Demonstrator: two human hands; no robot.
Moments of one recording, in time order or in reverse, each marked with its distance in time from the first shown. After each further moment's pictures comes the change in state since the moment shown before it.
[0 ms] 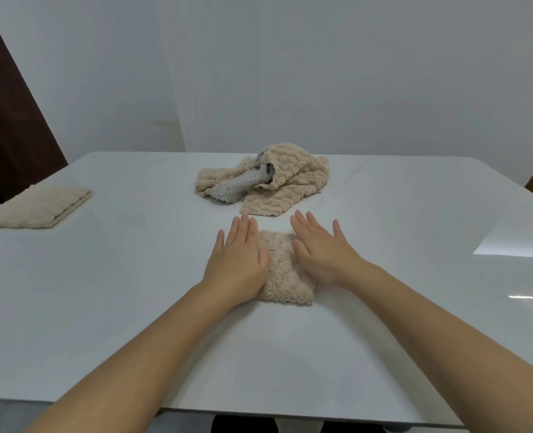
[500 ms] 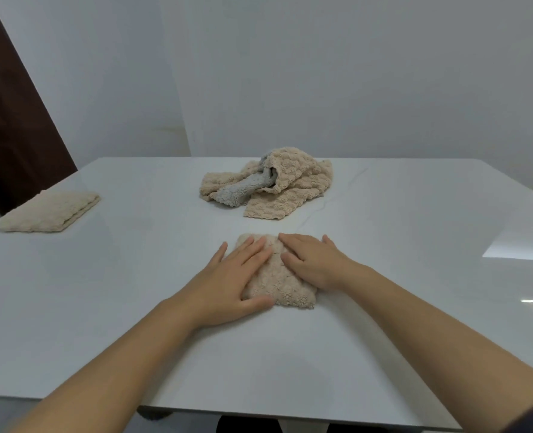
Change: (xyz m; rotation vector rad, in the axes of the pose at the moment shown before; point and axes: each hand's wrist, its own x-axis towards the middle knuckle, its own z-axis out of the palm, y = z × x) left_hand -0.024 -0.040 -0.003 0.085 -0.076 0.386; right_hand 0.008 -0.006 0.005 0.096 -0.063 -0.027
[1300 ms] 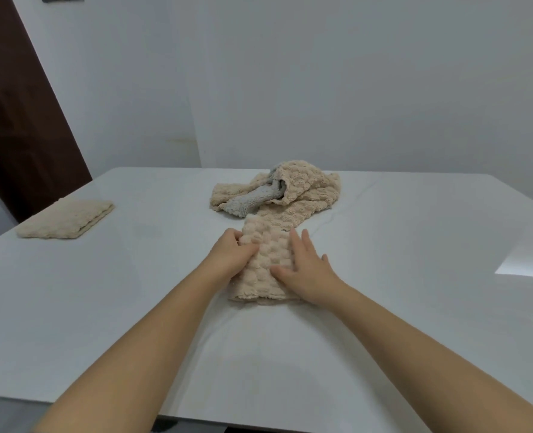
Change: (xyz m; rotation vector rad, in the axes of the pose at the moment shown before) left_hand 0.043 -0.006 -0.033 -1.005 0.280 -0.704; right_hand 0.006 -0.024 0.017 0.343 0.125 0.103
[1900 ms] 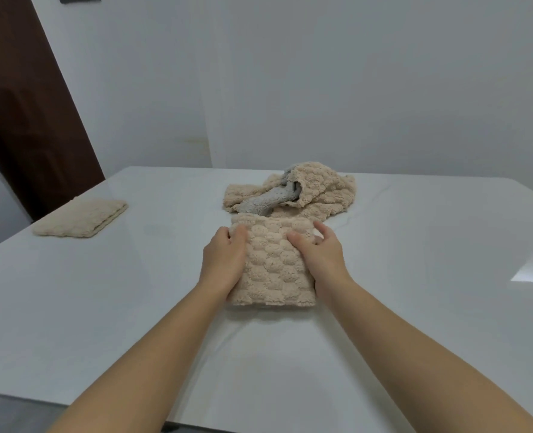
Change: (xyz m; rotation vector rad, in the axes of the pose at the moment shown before) left_hand -0.004 -0.013 -0.016 0.005 0.311 0.121; right_hand 0.025 -0.025 0.007 0.993 0.341 0.225
